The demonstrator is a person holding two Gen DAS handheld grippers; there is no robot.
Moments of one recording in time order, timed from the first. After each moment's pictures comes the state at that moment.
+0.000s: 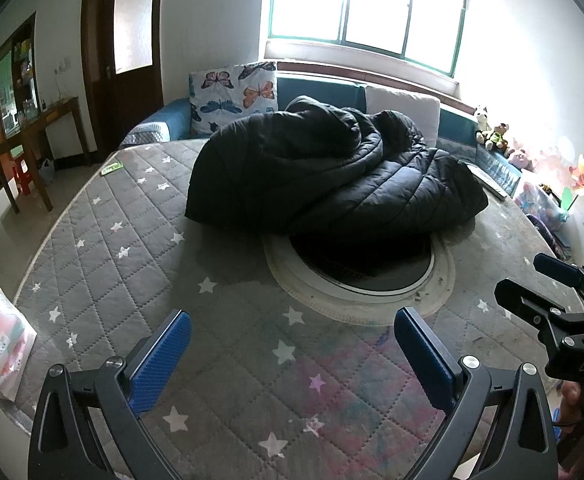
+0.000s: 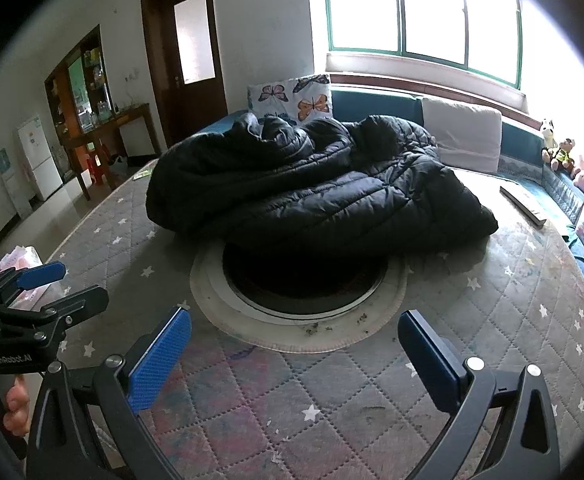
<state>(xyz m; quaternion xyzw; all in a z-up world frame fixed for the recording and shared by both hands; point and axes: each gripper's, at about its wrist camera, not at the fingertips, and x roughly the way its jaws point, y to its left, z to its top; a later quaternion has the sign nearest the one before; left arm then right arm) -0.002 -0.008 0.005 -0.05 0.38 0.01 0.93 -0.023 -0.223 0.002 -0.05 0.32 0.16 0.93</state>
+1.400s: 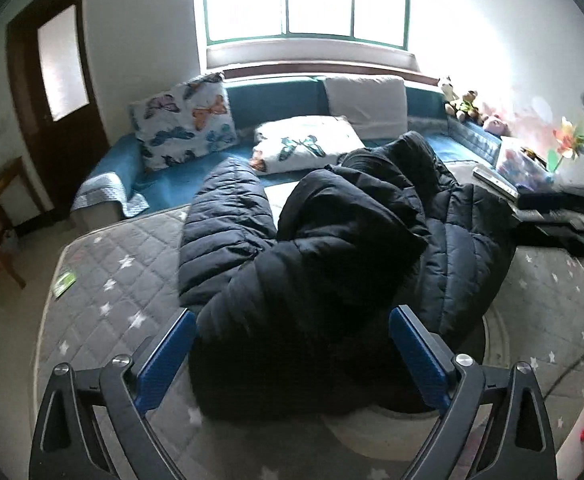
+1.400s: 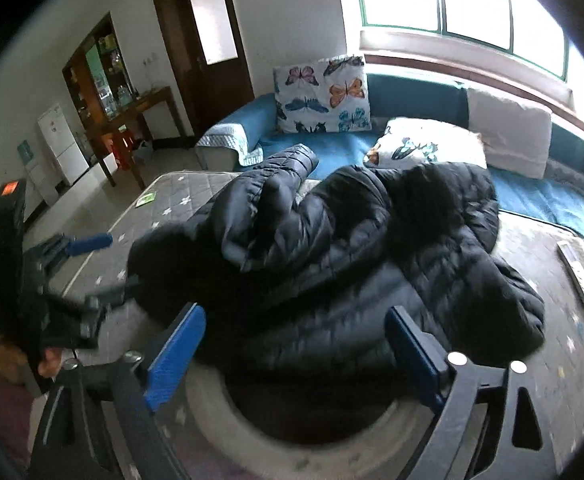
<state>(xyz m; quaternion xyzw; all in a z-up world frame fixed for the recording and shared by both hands) 0.235 0.059 0.043 0.04 0.39 -0.08 0.91 0.172 -0.188 0.059 -0.05 0.39 0.23 0.89</state>
